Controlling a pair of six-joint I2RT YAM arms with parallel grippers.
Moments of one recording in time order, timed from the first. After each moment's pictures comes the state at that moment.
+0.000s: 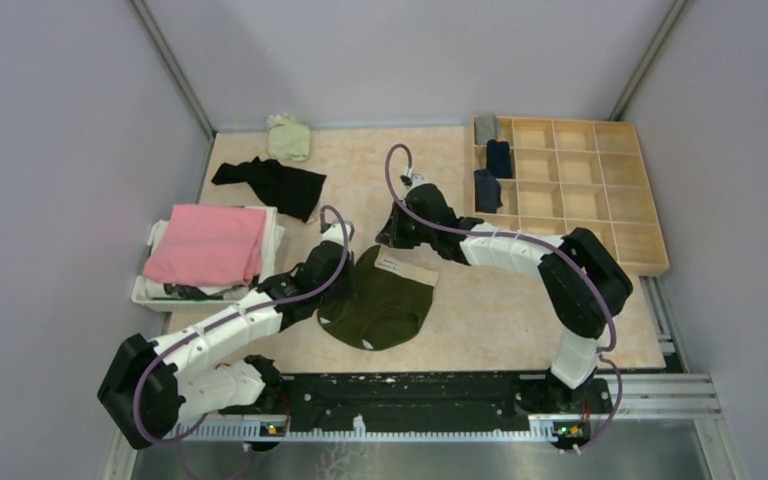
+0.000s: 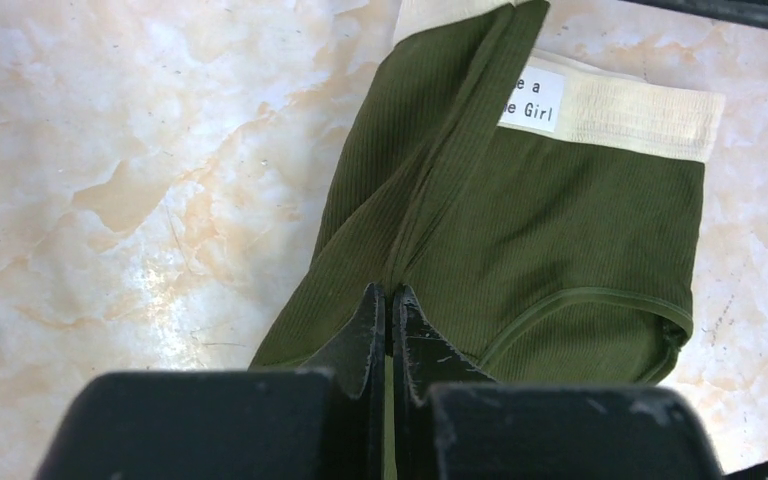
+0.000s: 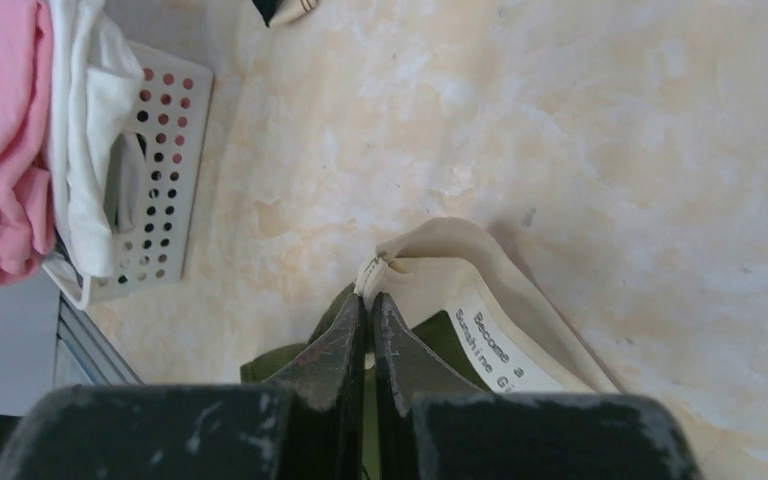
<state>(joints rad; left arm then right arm) -0.74 1.08 0.61 -0.28 -0.26 -0.47 0.76 1.81 1.16 0.09 -0.11 0.72</state>
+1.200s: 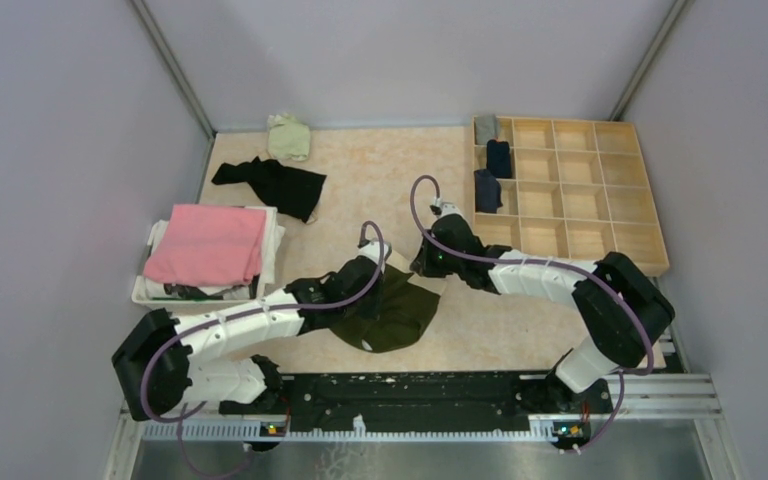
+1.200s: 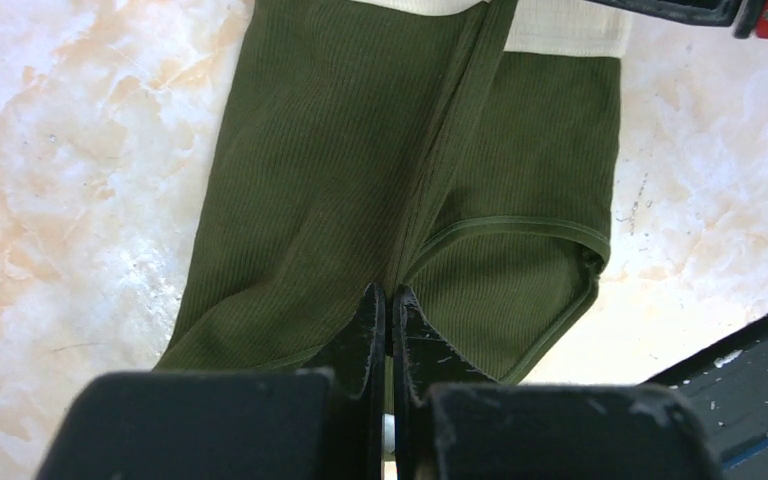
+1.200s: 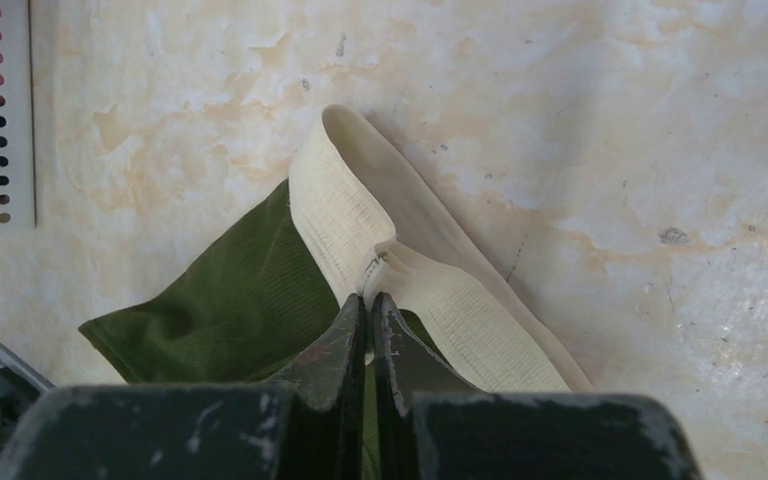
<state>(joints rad) -0.96 1.18 0.67 -0.32 -0.22 -0.50 0.76 1.56 0.82 0.04 0.02 0.69</state>
